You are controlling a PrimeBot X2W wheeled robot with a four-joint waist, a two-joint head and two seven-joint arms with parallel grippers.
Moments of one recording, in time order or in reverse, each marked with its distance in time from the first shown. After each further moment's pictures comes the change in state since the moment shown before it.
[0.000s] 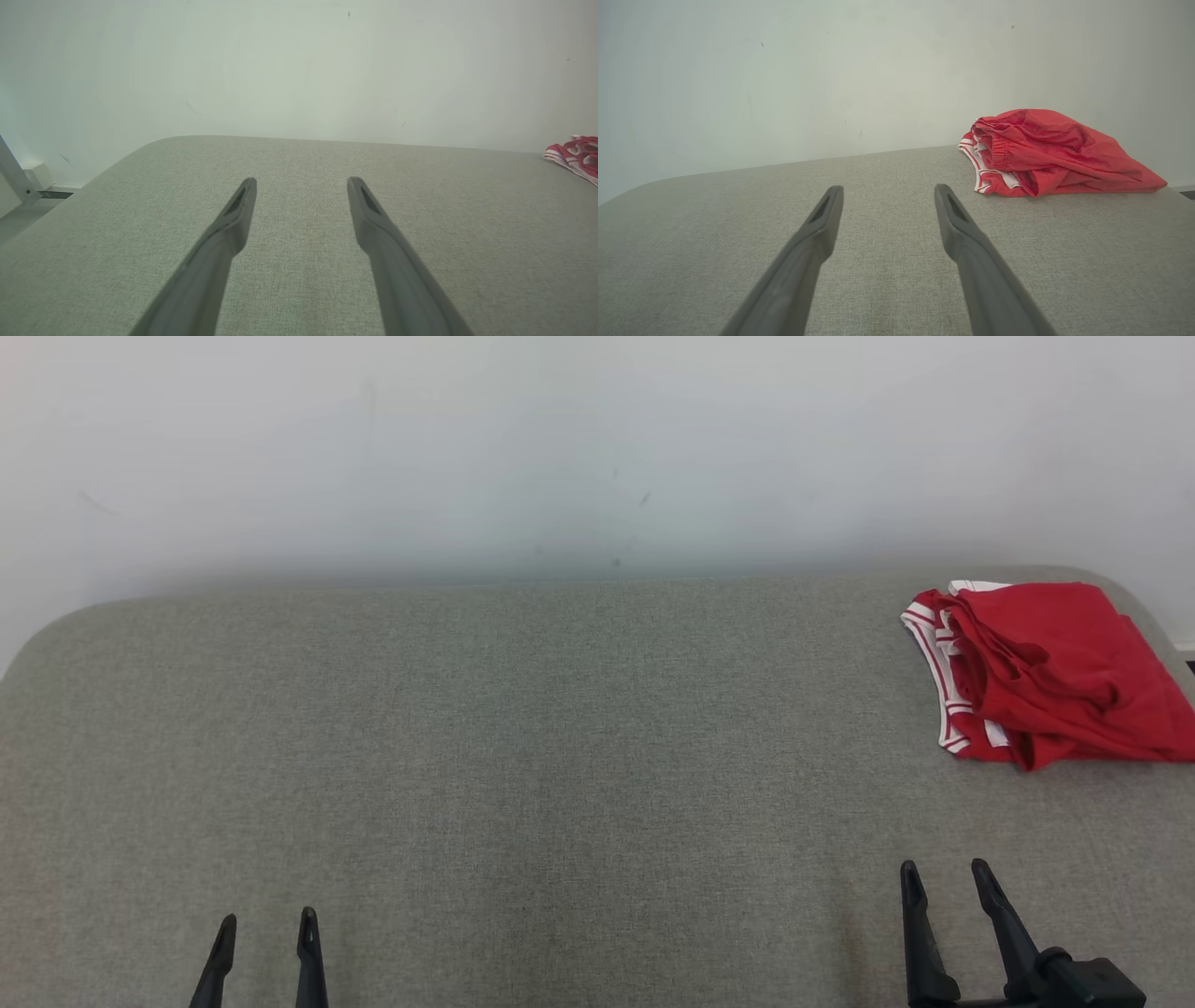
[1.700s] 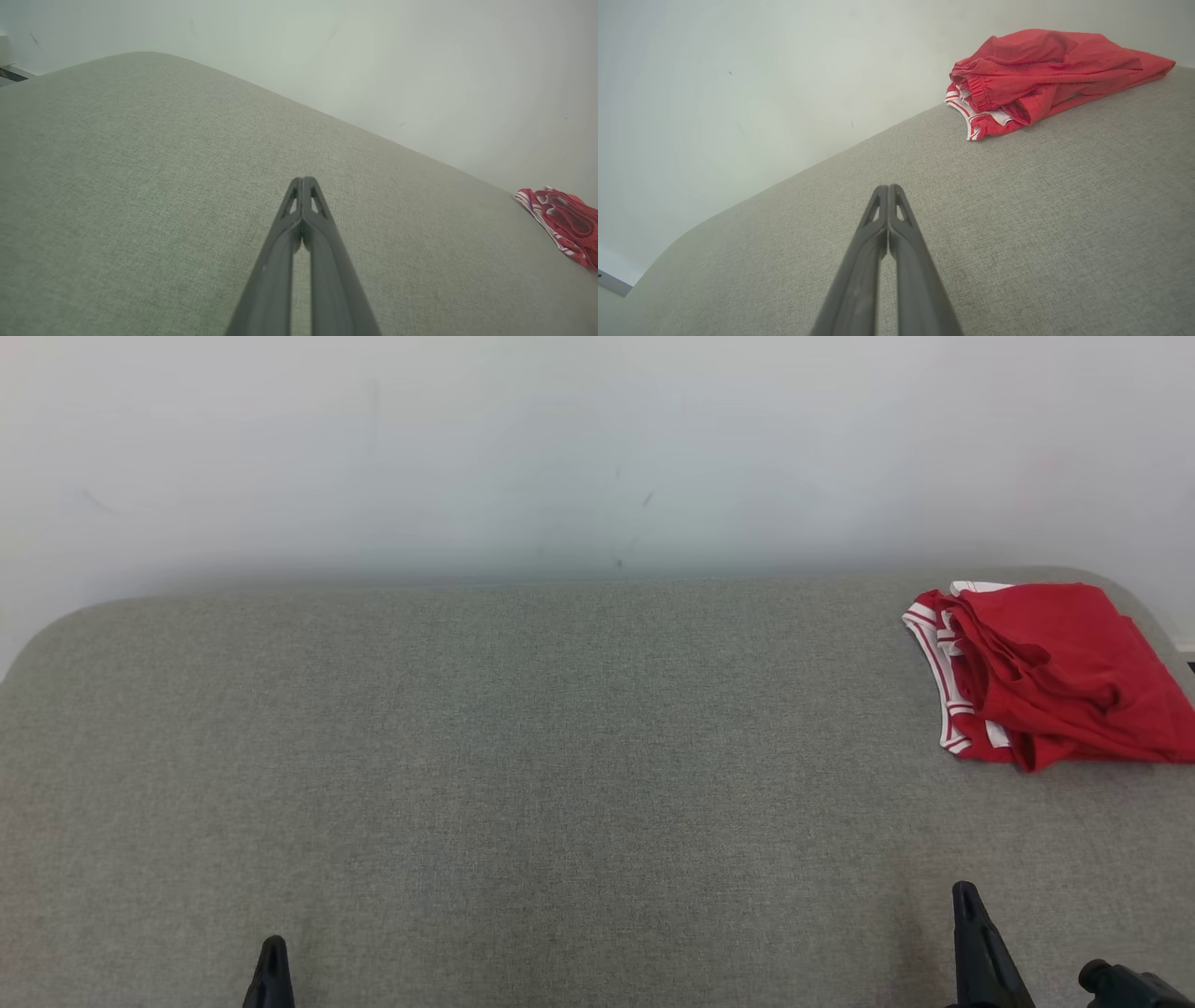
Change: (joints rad) left arm -0.004 -0.005 -0.020 0.057 -0.312 0.000 0.071; right arm 0.016 -0.008 -0.002 0.021 0.324 0.000 0.071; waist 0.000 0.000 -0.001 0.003
